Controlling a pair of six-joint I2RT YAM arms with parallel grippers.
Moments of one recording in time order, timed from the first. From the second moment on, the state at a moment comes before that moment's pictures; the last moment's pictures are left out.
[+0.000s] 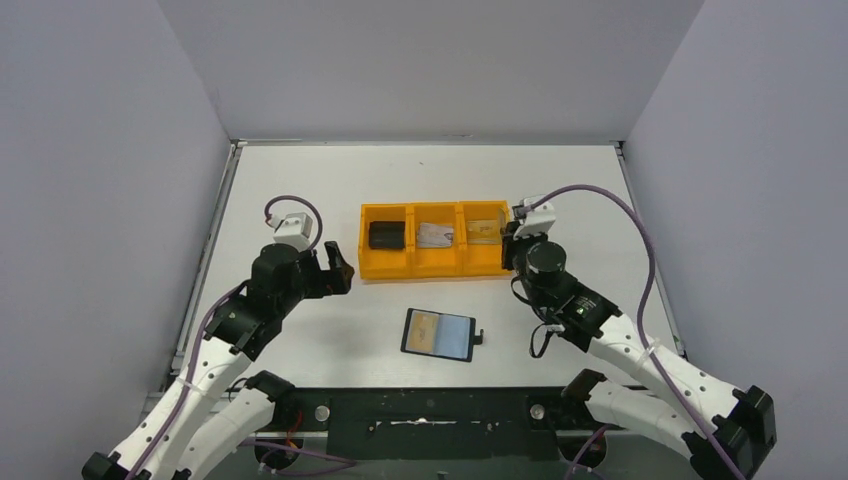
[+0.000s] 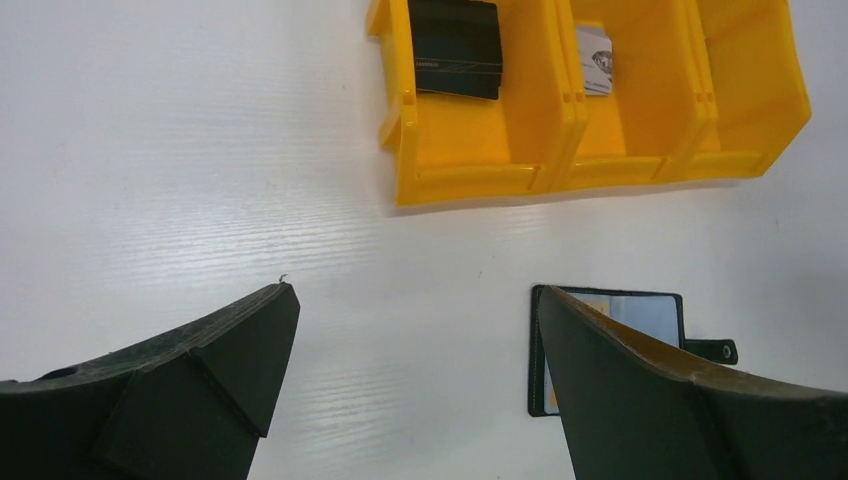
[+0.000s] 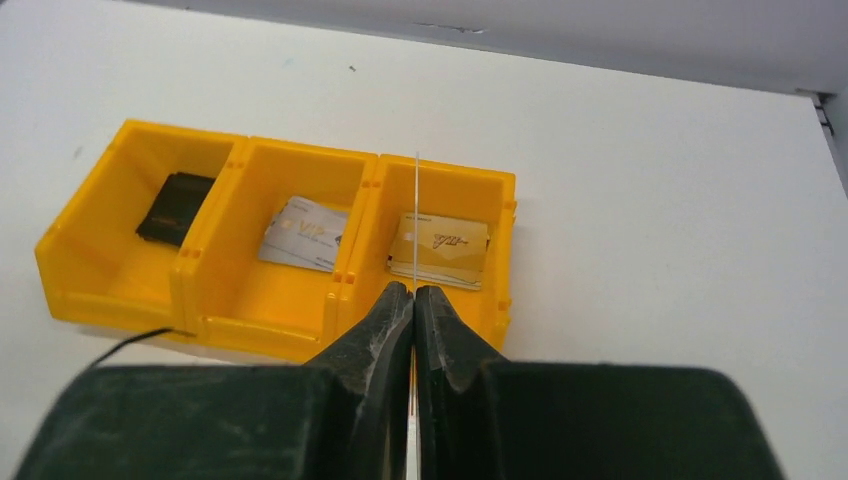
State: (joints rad) left arm -0.46 0.74 0.70 -0.51 -0.12 -0.46; right arm 0.76 0.87 0.69 -0.01 0.60 0.16
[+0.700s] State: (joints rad) left arm -0.46 0.68 0.68 -0.48 -0.14 -0.42; right arm 0.57 1.21 0.81 -0.06 0.10 -0.56
